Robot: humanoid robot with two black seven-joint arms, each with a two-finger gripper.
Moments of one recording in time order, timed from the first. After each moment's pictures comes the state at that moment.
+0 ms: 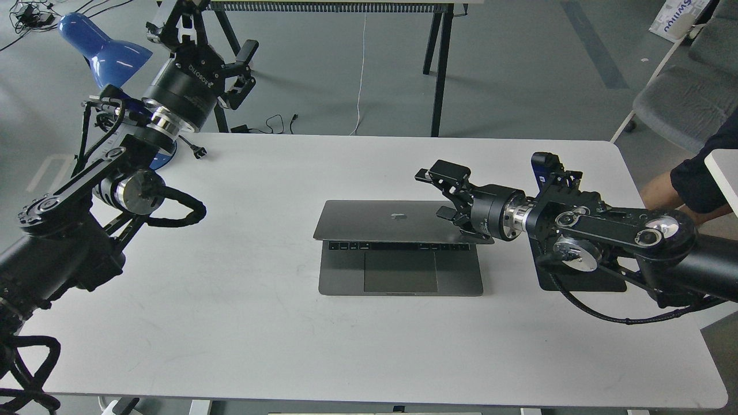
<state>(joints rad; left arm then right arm) -0.79 0.38 -0.79 -0.94 0.35 -0.29 -0.49 1.05 -0.44 -0.09 1.13 -0.34 0.07 0.16</state>
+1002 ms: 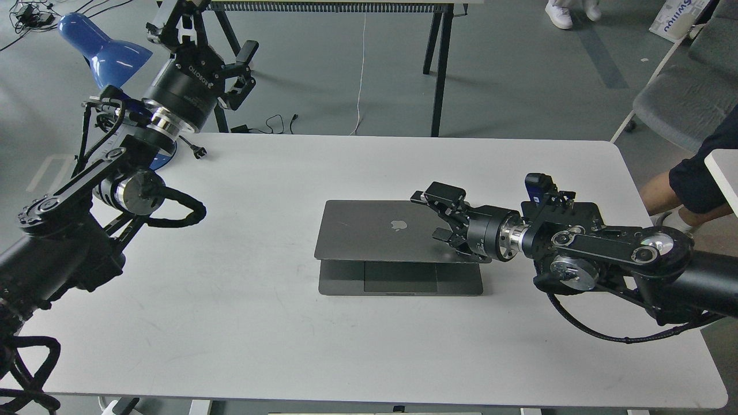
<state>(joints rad) -0.79 0.38 -0.79 -0.94 0.35 -0.29 -0.49 1.01 -0.44 -0.10 1.17 -0.34 0.06 0.16</state>
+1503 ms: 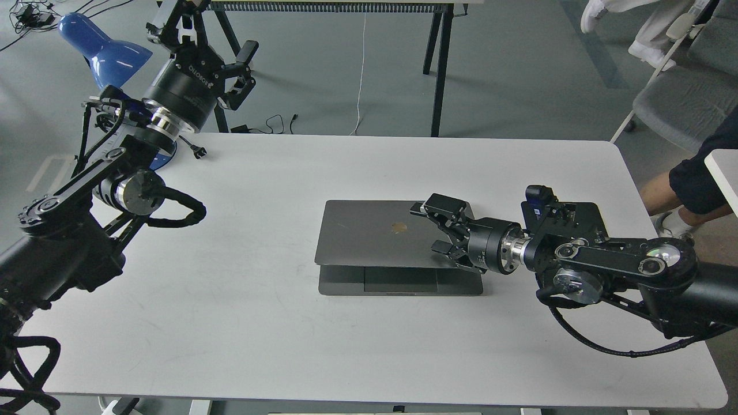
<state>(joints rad) -0.79 0.38 -0.79 -0.94 0.35 -0.29 -0.49 0.97 -0.47 -0.10 1.24 -0.34 0.05 0.15</state>
